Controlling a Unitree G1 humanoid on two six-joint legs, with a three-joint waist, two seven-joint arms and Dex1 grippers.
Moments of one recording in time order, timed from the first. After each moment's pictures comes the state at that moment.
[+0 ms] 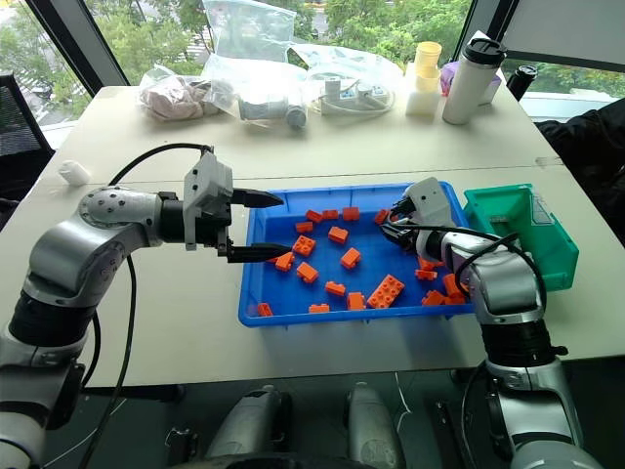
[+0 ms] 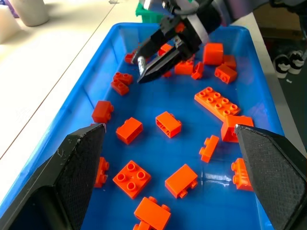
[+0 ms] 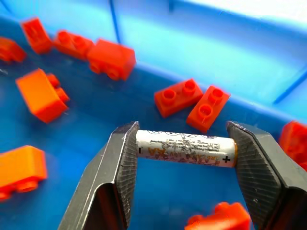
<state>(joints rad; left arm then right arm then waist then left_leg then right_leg) -0.64 0.67 -0.14 -0.27 -0.49 0.67 -1.04 -0.47 -0.61 -0.15 -0.30 0.35 1.05 0.48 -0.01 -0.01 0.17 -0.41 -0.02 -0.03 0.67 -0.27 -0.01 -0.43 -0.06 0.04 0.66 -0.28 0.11</state>
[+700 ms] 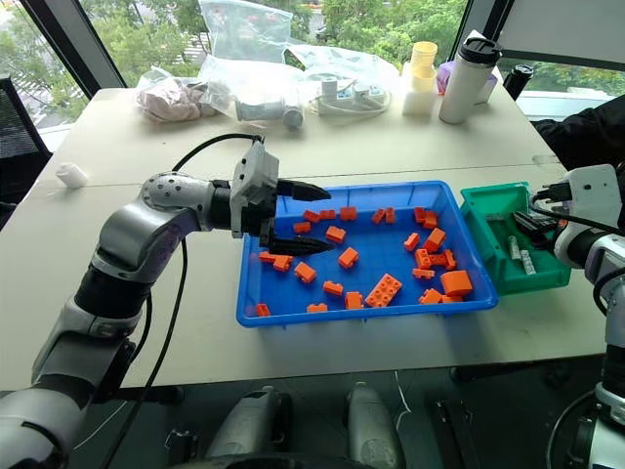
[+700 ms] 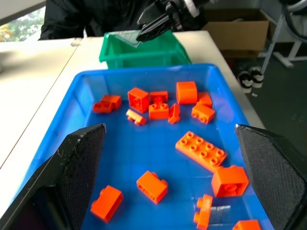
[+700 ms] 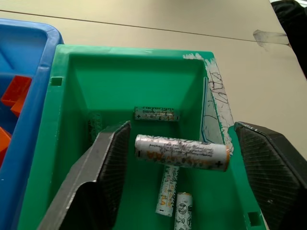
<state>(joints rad) -0.79 0.48 -0.26 -0.06 -0.40 0.51 -1.10 -0.29 -0.85 -0.45 -0.08 0.29 0.94 0.46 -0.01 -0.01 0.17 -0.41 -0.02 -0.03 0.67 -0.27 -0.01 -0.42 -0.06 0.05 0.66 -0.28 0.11</state>
